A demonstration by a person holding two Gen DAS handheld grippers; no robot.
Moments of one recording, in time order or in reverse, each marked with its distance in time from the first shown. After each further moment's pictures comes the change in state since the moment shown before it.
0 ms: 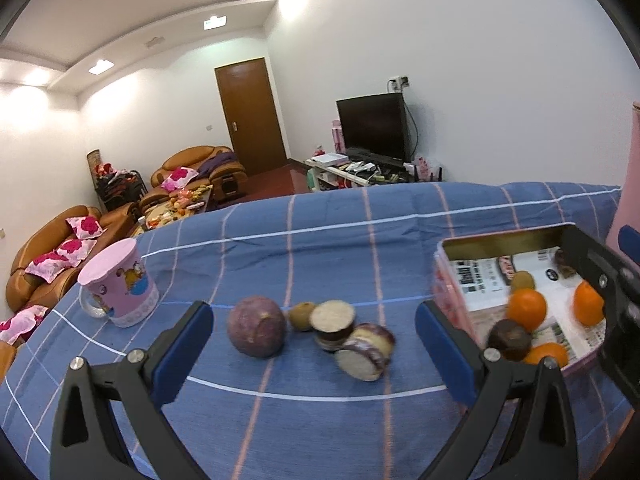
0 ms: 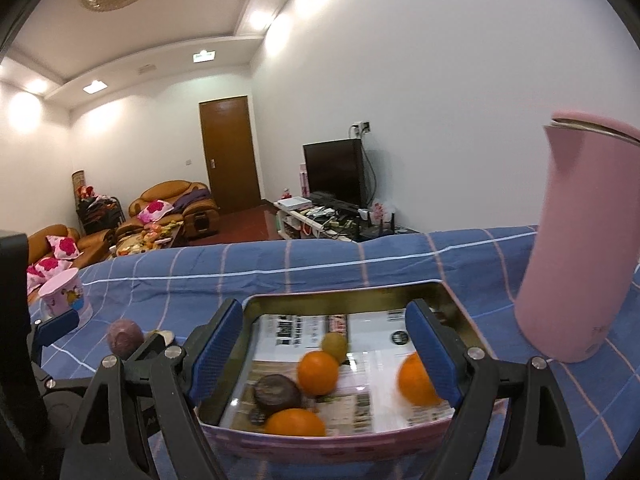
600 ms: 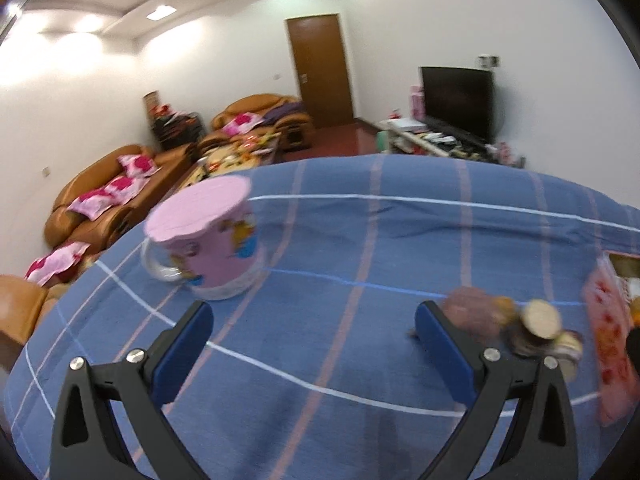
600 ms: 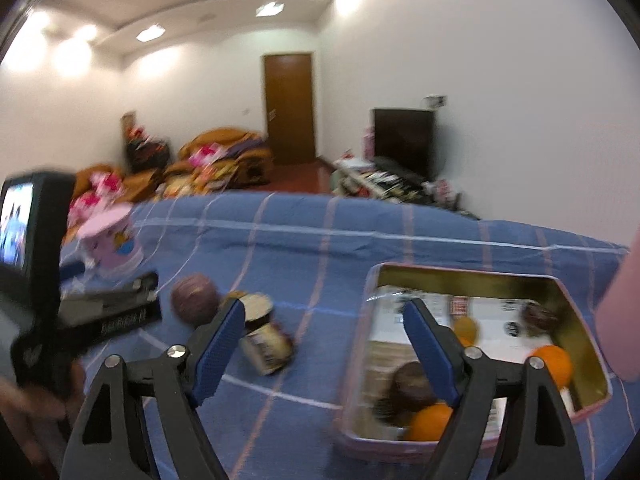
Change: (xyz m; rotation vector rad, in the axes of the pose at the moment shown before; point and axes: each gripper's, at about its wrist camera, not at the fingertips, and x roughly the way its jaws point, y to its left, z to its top) left arm 0.059 0.119 -0.009 -0.164 0.170 0.212; right arm 0.036 0.093 -0.011 -0.179 0.171 0.189
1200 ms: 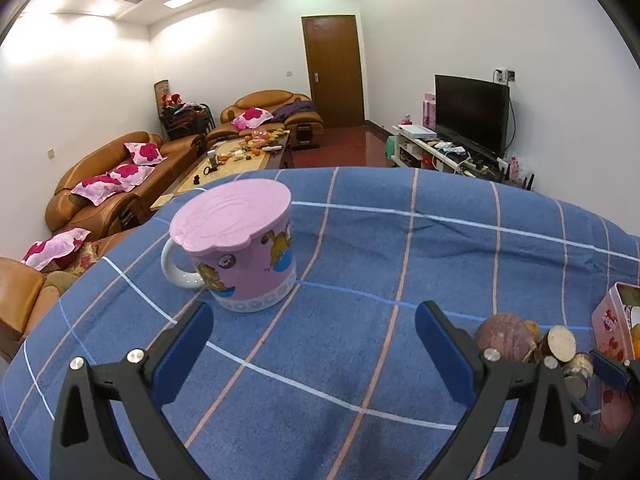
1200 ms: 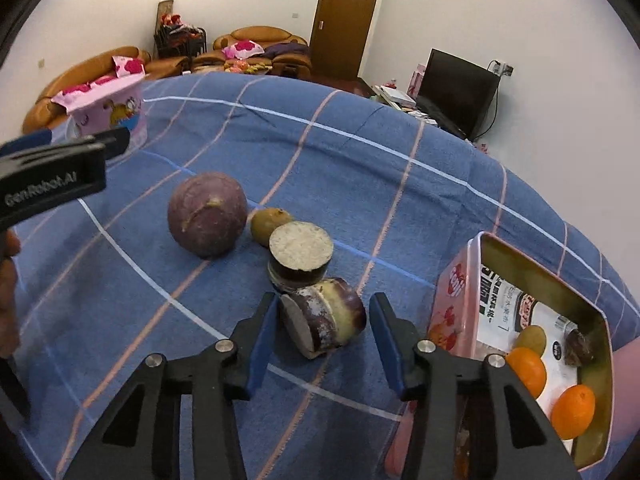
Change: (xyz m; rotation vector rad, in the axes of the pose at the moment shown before) left arm 0.007 0.026 0.007 -0.052 -0.002 -0.017; right arm 0.070 0.048 -0.008 -0.254 0.319 -0.011
